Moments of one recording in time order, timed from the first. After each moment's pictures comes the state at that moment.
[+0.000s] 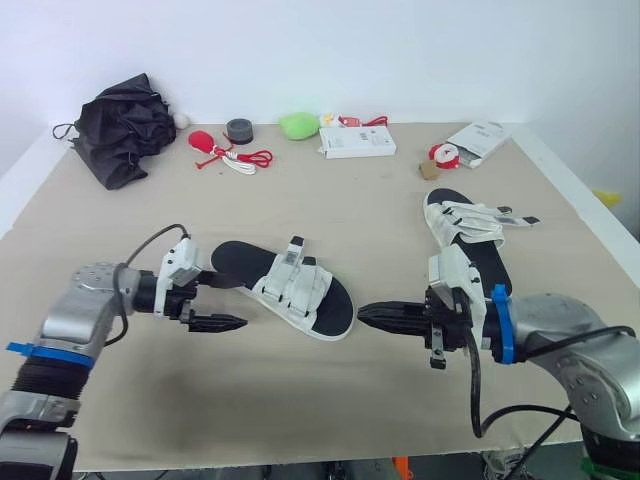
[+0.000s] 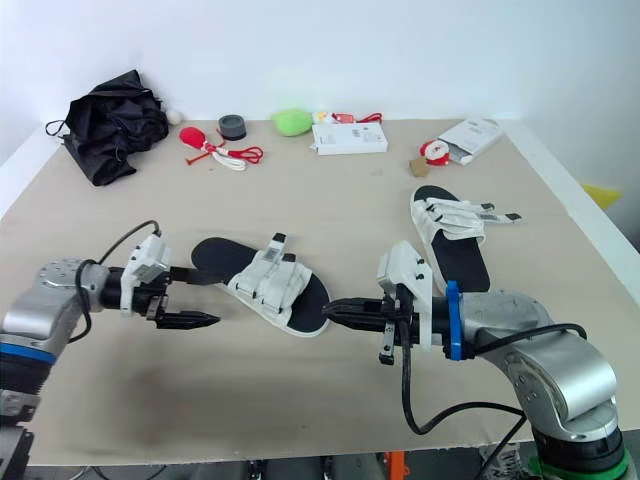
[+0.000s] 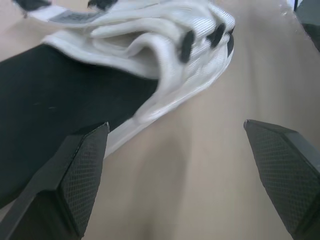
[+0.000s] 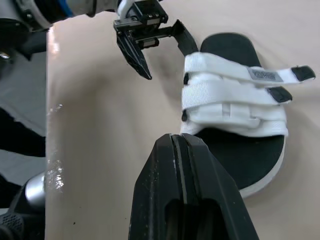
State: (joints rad) left arm -0.48 0.70 -0.08 0.23 -0.41 0.28 -1.43; right arm -0.21 -0.72 -0.13 -0.74 0.72 0.97 0.89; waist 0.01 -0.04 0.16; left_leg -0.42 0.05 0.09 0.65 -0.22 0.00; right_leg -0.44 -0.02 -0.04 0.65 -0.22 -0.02
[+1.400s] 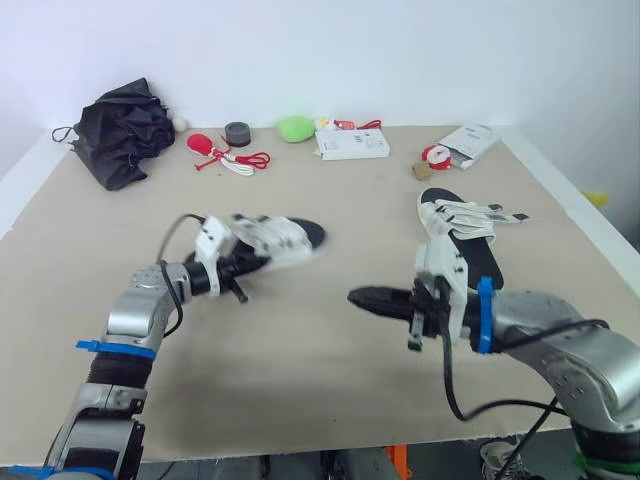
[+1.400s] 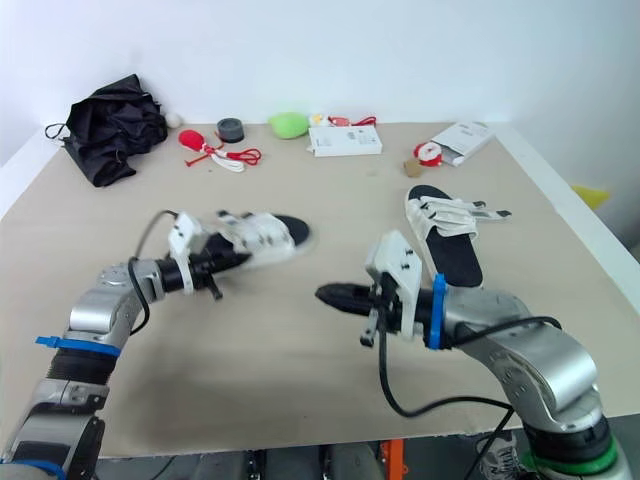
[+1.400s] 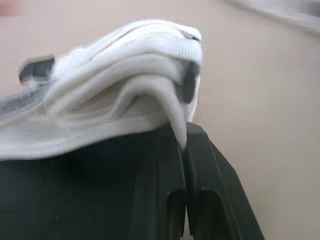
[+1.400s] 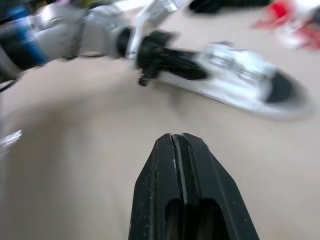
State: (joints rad) left arm -0.58 0.43 0.11 0.30 -0.28 0.43 -0.63; right arm -0.38 -0.68 -0.03 -0.59 0.69 0.83 0.67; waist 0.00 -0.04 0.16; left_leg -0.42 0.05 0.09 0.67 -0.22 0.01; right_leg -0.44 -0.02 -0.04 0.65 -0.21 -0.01
